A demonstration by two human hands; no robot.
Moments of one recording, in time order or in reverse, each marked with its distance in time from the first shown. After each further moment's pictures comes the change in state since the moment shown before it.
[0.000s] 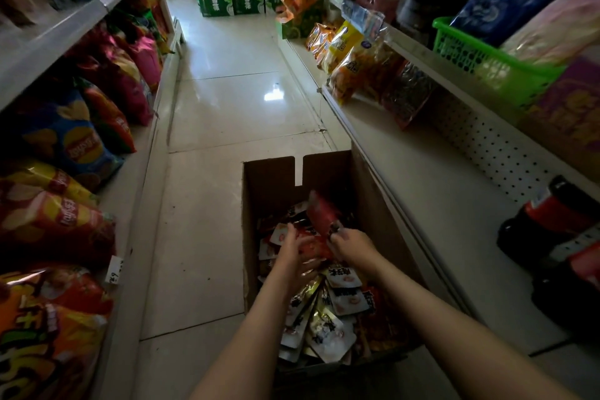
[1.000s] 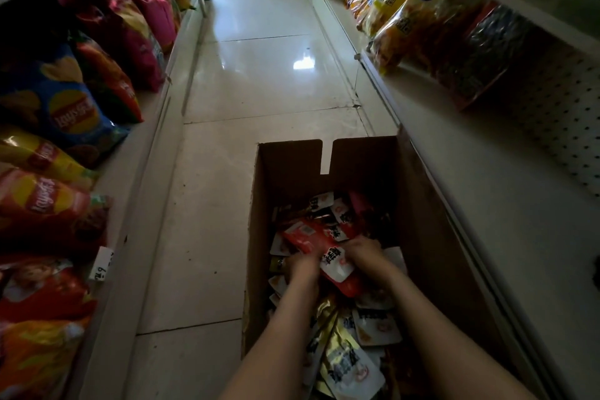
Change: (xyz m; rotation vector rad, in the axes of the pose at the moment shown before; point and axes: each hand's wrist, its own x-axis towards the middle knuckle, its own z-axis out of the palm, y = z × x) left_hand 0.115 -0.045 -0.023 -0.164 0.391 -0.004; right_hand 0.093 0.038 0.051 -0.295 -0.237 0.132
